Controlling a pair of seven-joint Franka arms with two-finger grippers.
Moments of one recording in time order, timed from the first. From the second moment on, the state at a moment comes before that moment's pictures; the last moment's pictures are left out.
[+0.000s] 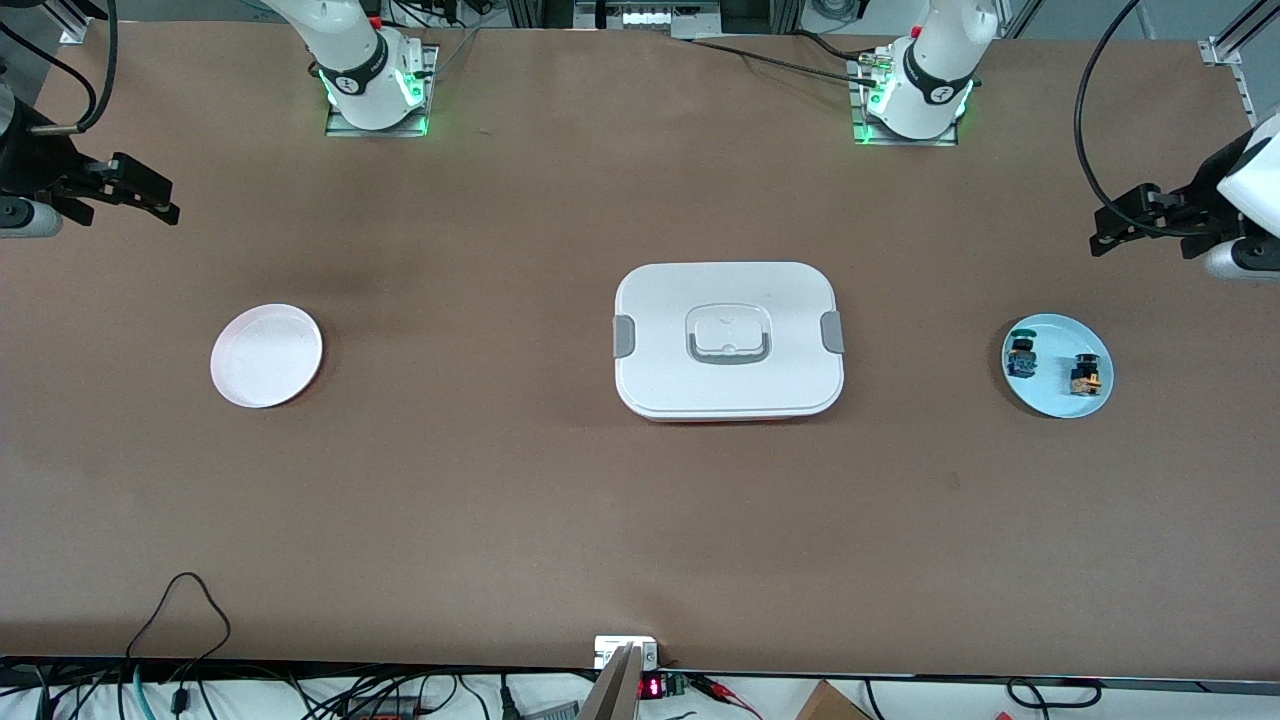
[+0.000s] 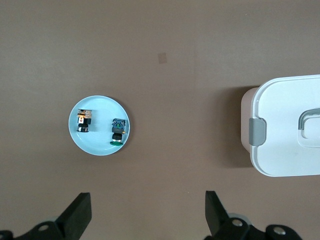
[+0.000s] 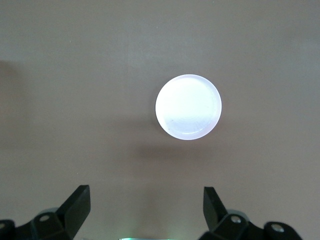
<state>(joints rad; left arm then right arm) -0.01 0.04 0.01 -1.53 0.00 1.50 0.01 0.10 -0.10 -0.12 -1.76 -0.02 1.60 -0.05</state>
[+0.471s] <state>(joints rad) -0.01 0.04 0.00 -1.52 0.00 1.50 0.01 0.10 -0.10 -0.12 -1.76 -0.02 1.61 -0.05</state>
